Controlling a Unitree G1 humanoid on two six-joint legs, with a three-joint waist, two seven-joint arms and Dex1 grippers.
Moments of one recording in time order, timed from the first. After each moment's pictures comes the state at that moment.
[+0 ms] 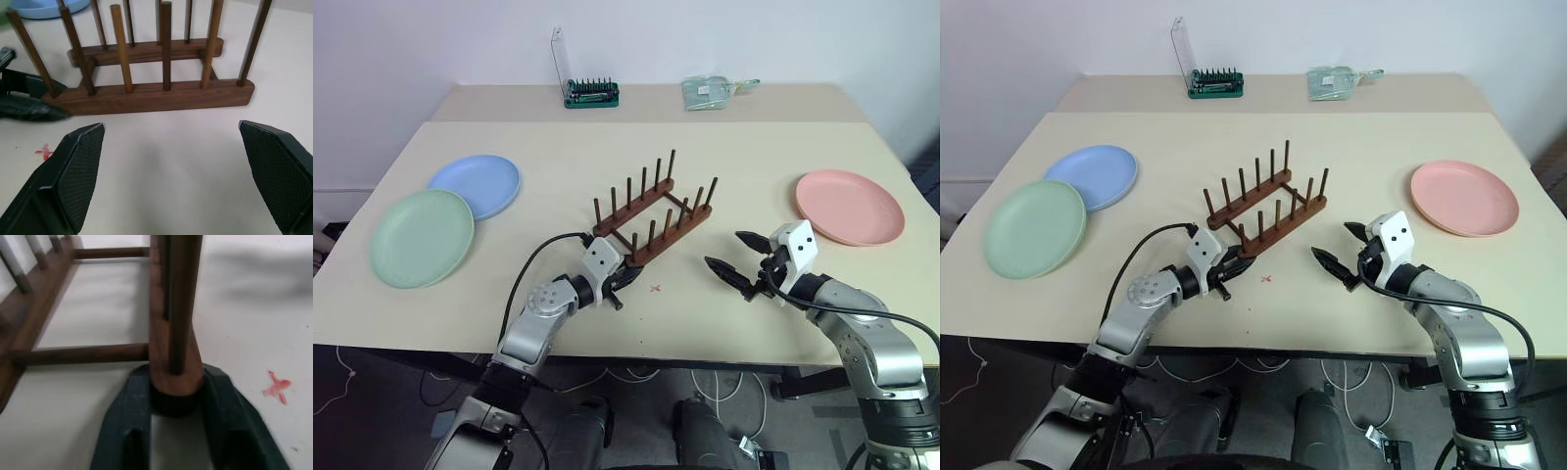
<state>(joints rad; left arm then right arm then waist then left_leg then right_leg) -0.34 0.23 -0.25 0.10 -0.09 0.20 -0.60 -0.13 -0.57 -0.15 -0.24 0.42 0.45 0.68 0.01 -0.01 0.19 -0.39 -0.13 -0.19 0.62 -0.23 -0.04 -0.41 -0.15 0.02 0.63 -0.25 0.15</state>
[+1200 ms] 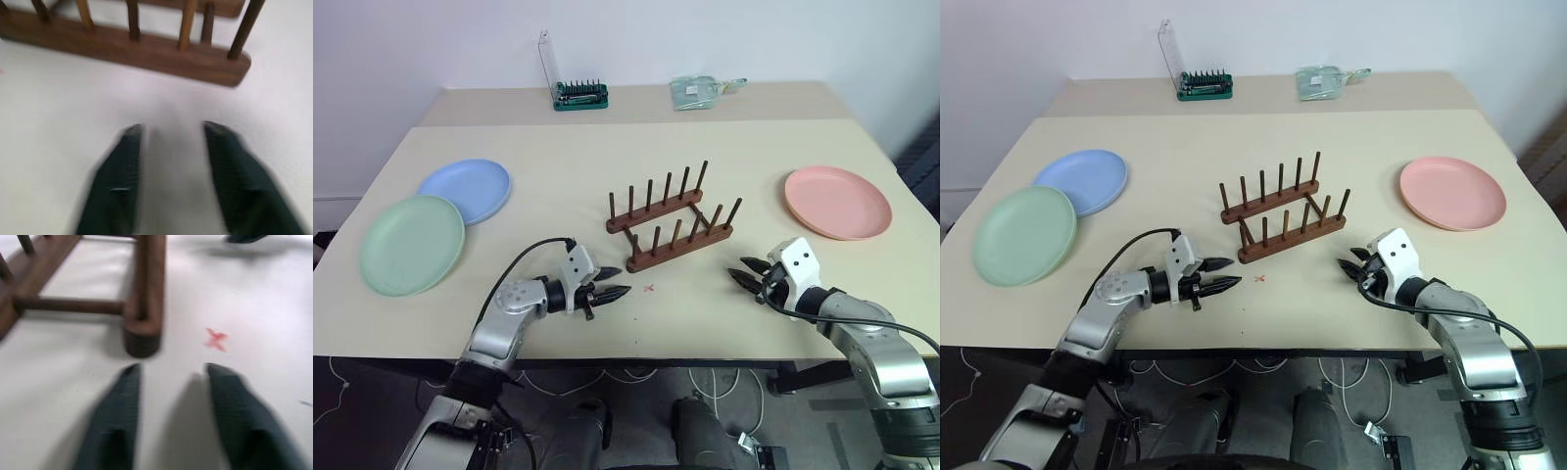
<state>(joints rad) -0.30 0.37 -0.20 0.07 -0.19 0.23 -0.94 -0.08 -0.64 -0.09 -0.18 0.27 0.44 0.63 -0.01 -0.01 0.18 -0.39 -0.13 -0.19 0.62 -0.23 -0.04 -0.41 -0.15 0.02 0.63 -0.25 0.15</state>
